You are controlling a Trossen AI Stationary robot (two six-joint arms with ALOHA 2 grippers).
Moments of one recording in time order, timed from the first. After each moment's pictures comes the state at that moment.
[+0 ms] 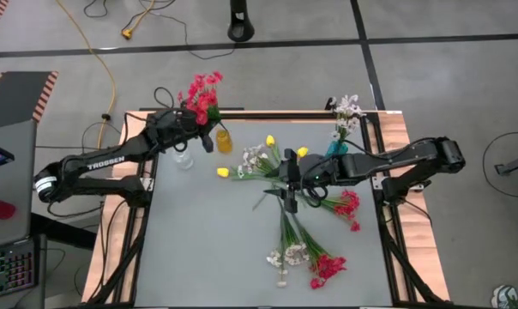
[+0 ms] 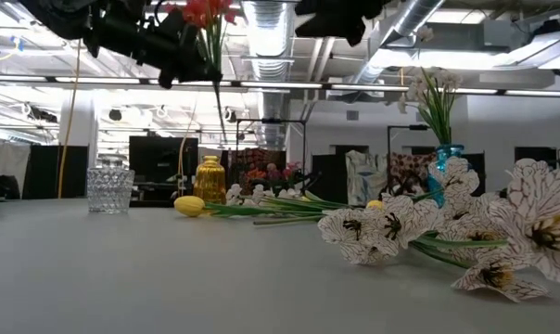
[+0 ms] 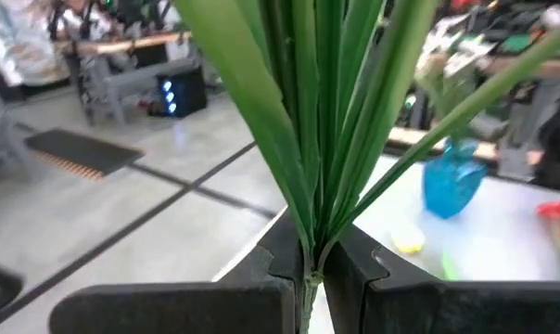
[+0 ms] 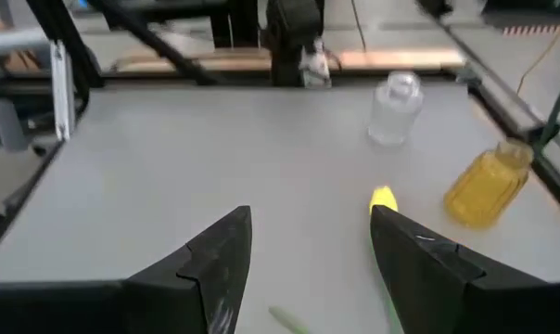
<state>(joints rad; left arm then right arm) 0.59 1.01 0.63 0.25 0.00 0.03 0.11 1.41 1.11 -0.13 0.14 0.06</state>
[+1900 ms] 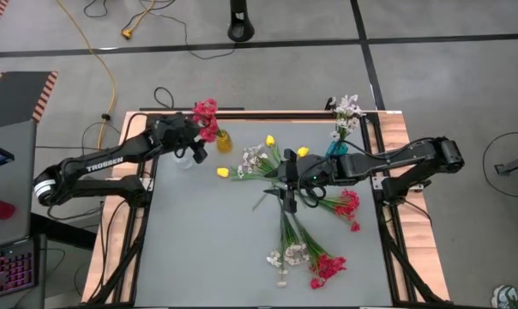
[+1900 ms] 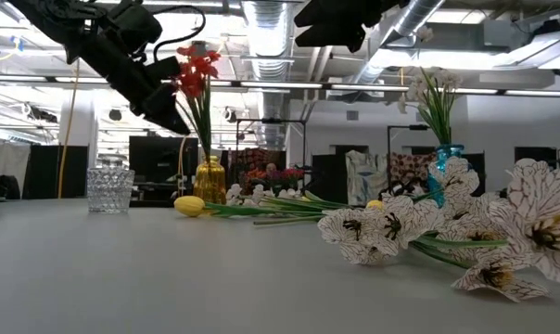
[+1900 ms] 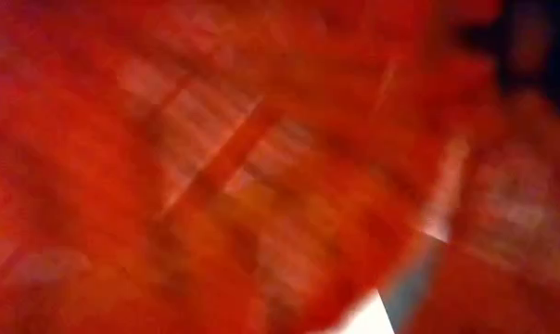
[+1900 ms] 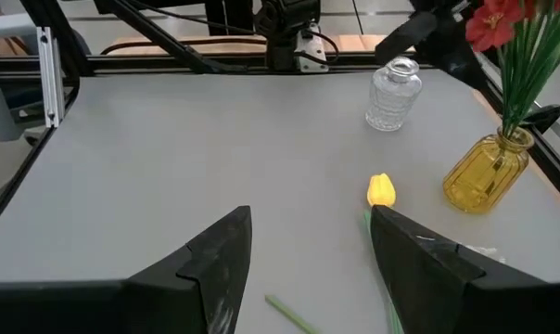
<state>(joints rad) 0.63 0.98 0.59 -0.19 -0.12 0.18 0.10 1.43 1.11 -0.14 0.14 0.06</state>
